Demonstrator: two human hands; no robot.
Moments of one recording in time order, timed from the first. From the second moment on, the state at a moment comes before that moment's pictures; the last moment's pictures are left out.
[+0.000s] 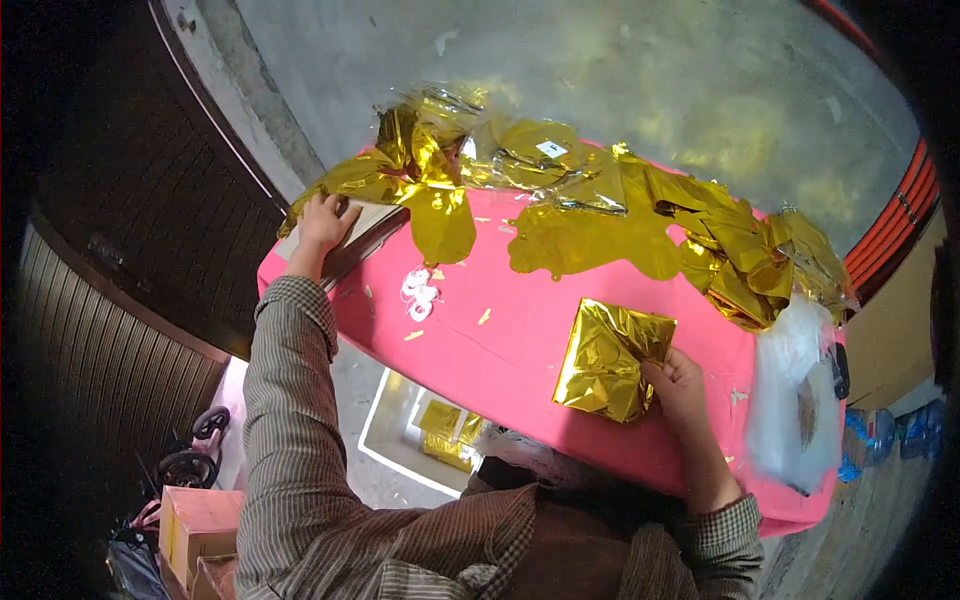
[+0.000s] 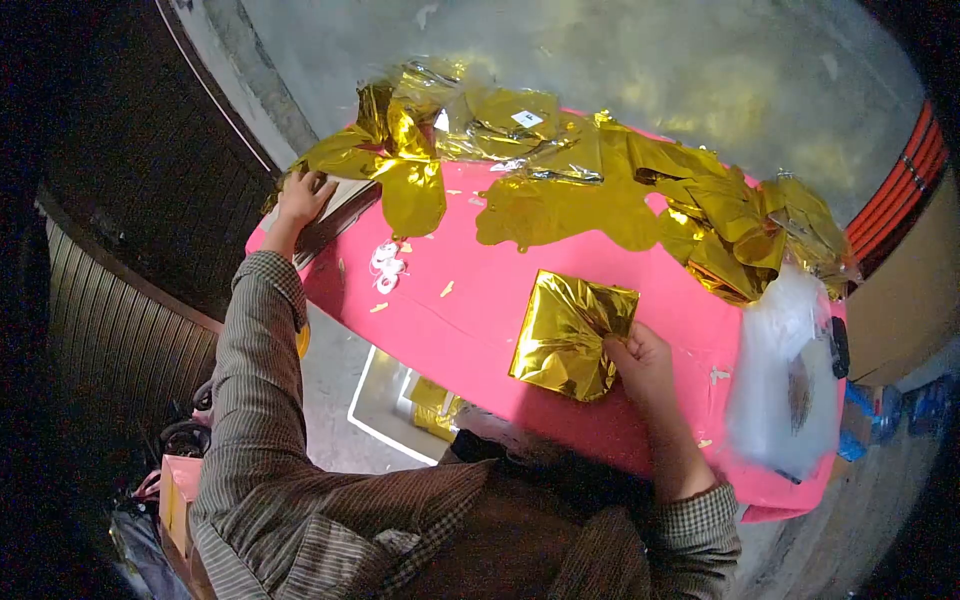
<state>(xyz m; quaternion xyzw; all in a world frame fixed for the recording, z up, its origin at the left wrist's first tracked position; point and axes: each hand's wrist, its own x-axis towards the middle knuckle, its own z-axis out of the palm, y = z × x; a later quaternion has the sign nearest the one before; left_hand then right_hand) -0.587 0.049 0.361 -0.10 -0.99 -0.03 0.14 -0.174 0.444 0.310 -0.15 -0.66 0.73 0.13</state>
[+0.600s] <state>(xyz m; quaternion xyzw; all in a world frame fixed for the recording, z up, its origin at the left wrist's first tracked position) -0.603 0.049 0.359 0.00 -0.99 -0.03 0.14 -0.172 0.447 0.309 -0.15 -0.64 0.75 0.11</state>
